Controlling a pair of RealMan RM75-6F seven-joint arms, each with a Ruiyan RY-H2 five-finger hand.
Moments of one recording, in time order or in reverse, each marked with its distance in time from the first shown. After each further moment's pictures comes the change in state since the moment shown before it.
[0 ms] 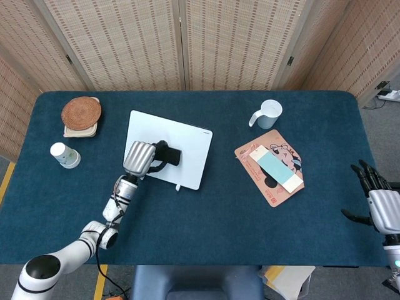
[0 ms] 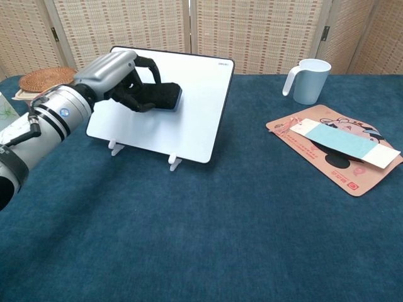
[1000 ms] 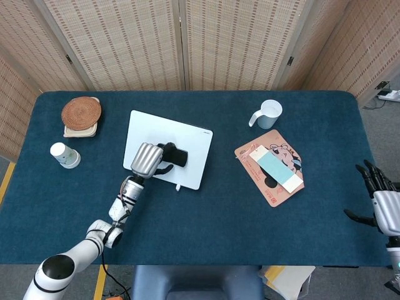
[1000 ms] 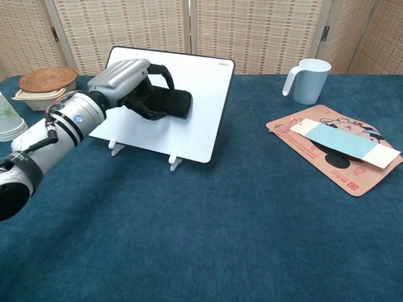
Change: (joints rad) left arm -0.047 -0.076 0.051 0.135 -0.005 -0.003 -0.075; right arm -0.017 0.004 0.007 -0.003 0.002 0.020 0.011
